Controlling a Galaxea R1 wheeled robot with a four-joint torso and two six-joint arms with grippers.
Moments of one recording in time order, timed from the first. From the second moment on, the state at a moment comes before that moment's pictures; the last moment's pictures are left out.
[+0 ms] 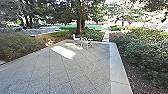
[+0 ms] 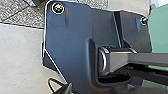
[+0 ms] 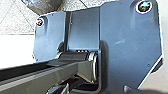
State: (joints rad) left arm 1.44 2.98 -2.73 -0.68 0.17 0.82; right arm -1.59 3.07 -2.70 0.07 0.08 0.15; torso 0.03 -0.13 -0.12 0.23
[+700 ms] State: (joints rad) left arm 1.47 3.01 -2.73 -0.68 0.12 0.84; right arm -1.58 3.08 -2.70 0.07 0.09 0.15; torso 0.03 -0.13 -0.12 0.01
